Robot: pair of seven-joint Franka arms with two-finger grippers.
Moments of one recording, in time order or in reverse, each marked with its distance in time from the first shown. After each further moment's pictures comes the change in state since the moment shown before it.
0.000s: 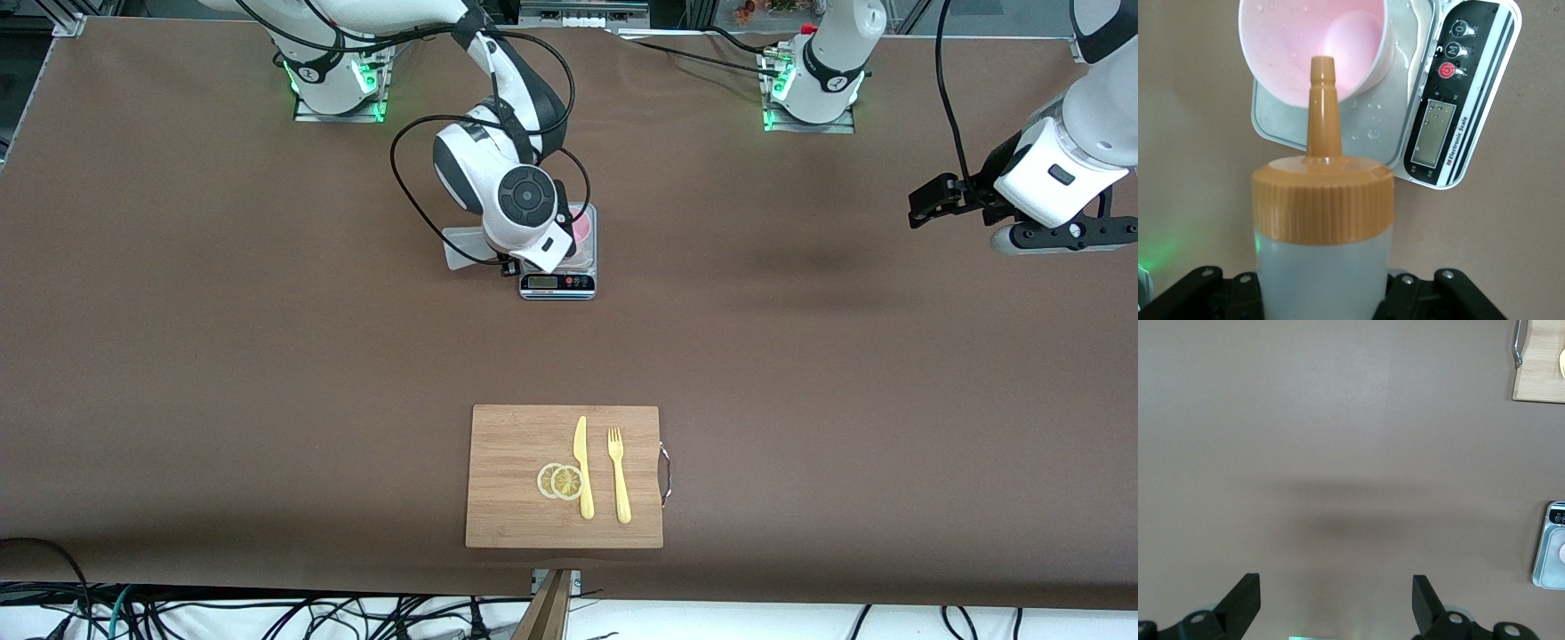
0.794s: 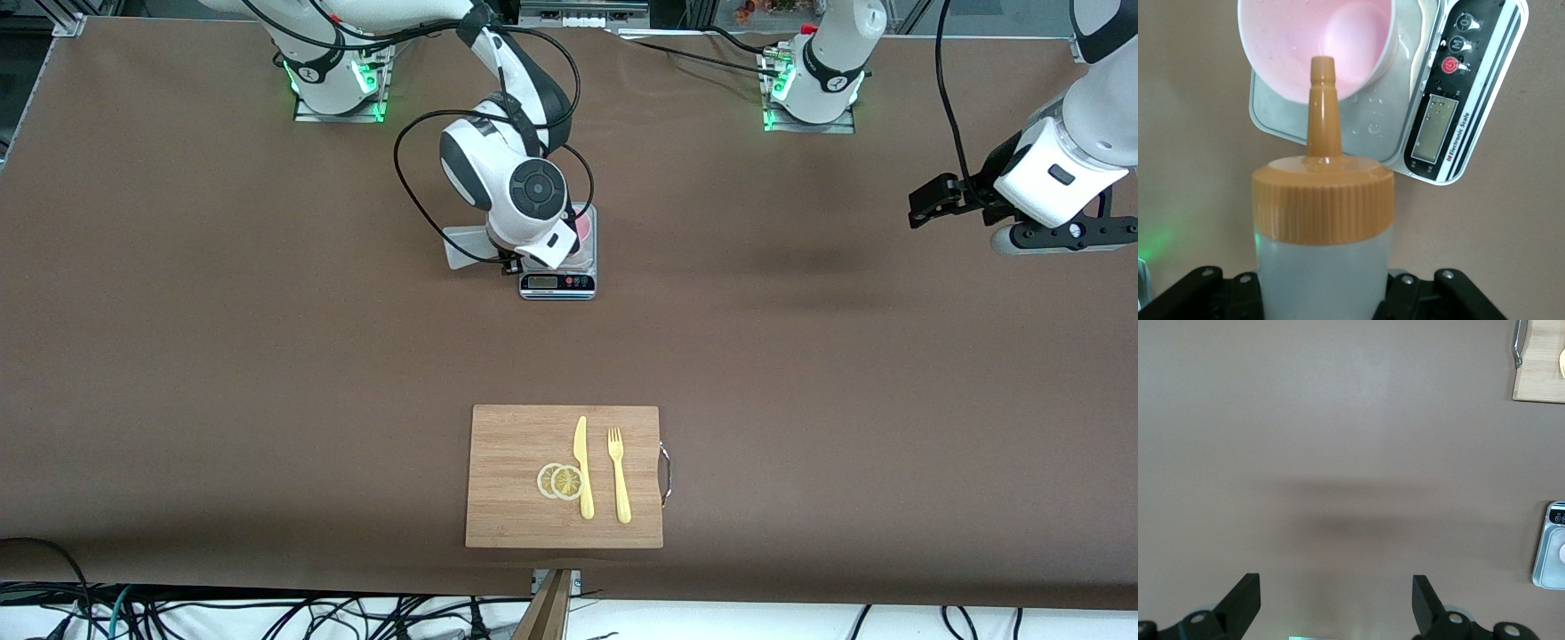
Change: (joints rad) left arm 0.000 0.000 0.000 0.000 0.000 0.000 0.000; right arm 0.013 0.005 0.000 0.007 -0.044 -0.011 0.009
